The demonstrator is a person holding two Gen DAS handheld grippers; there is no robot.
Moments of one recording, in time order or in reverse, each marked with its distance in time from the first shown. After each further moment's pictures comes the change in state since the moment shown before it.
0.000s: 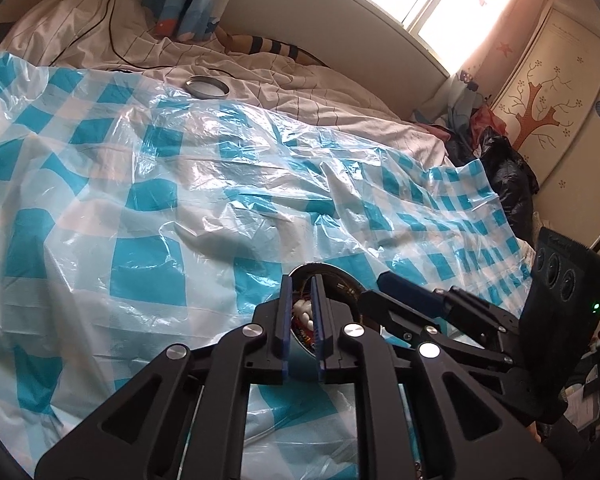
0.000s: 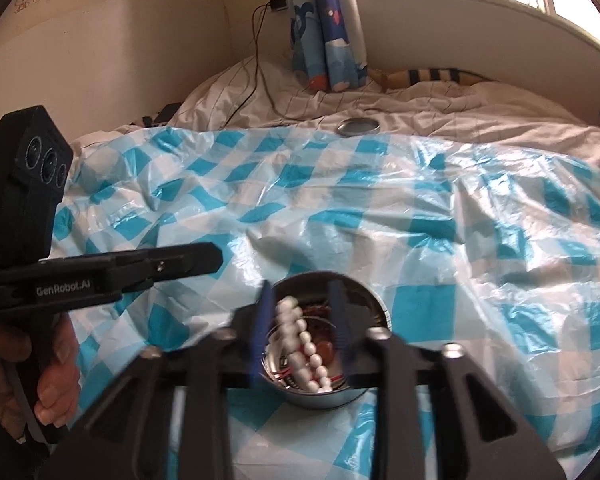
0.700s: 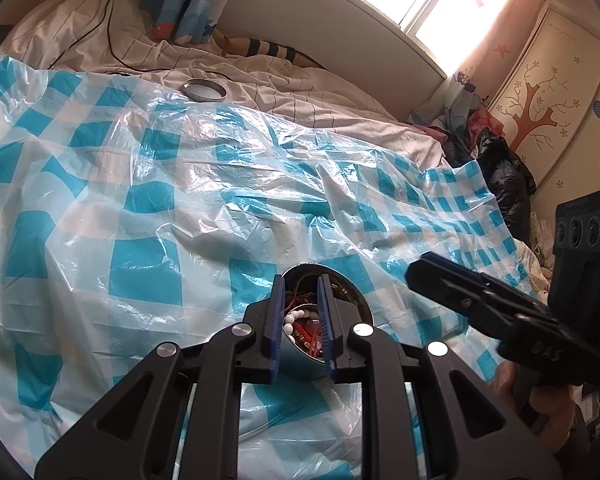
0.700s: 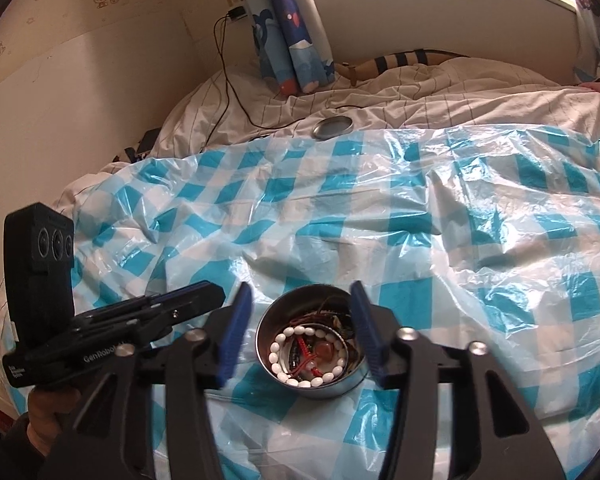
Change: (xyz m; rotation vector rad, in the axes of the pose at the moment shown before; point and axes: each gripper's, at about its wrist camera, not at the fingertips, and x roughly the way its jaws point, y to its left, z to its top) left arm -0.005 -0.005 -0.001 0.001 -0.007 -0.005; right arm -0.031 -0.014 0.027 0.160 0.027 -0.029
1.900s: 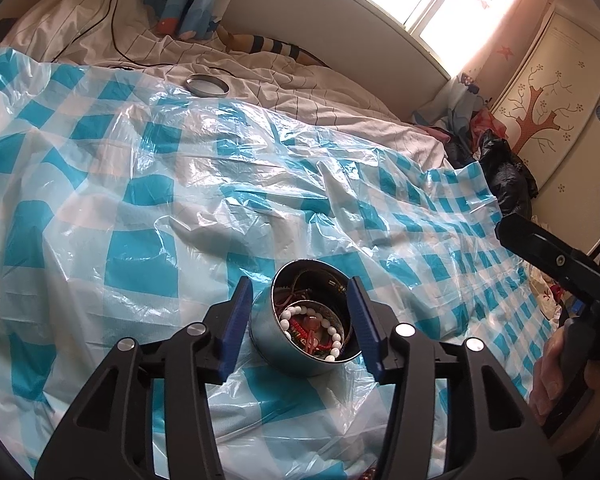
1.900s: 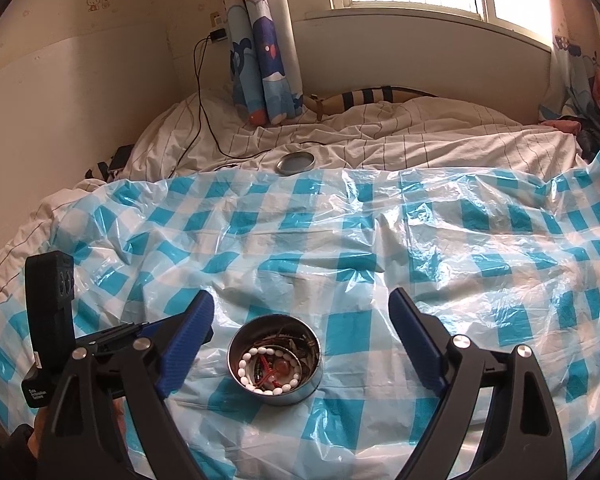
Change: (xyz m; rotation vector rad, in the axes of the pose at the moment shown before) left arm 0.001 0.001 -0.001 -0.003 0.006 -0.001; right arm -0.048 0.005 0.025 -0.045 -0.072 -0.158
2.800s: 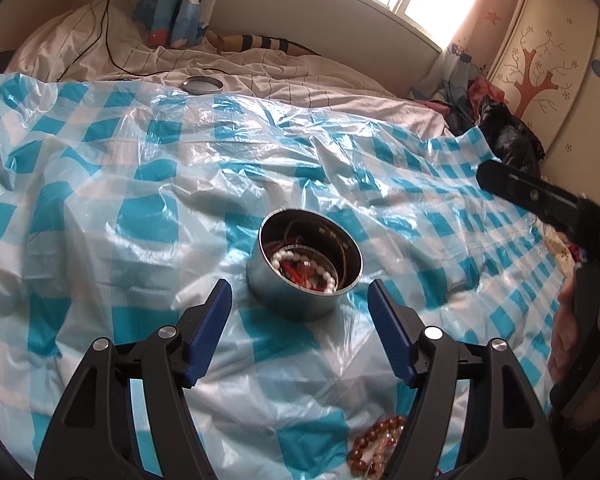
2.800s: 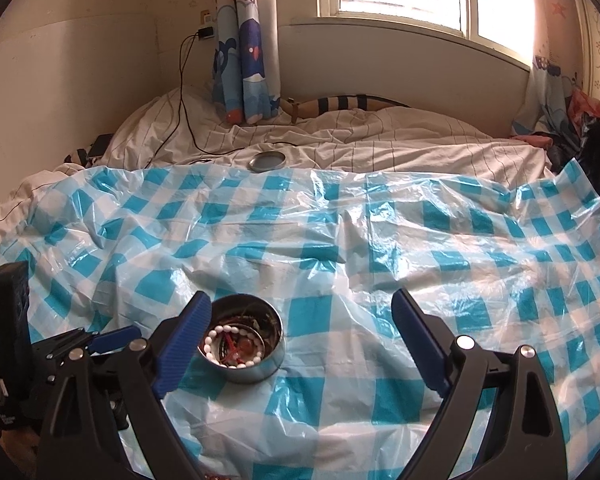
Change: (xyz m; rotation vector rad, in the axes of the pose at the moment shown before) left arm -0.026 -0.032 -0.051 0.106 0.018 0.083; right arm -0.024 -0.005 -0.023 -0.038 -0.021 -0.124
